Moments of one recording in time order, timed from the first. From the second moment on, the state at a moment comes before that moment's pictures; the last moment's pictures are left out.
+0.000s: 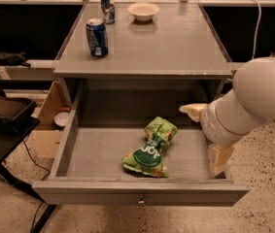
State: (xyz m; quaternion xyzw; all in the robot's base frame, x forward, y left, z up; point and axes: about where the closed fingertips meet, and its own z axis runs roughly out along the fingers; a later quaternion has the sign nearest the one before) arm 0.459 -0.155 0.784 -0.82 0.55 -0.07 0.18
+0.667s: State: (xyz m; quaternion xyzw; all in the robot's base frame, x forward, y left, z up) arm 0.458 -0.146 0.754 -0.84 0.51 -0.07 0.17
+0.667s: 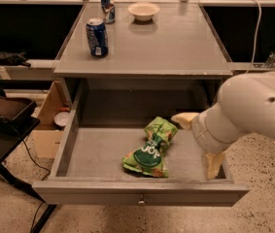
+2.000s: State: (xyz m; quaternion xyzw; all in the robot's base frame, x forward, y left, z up) arm 0.536 -0.114 0.675 -0.93 0.34 -0.11 0.09
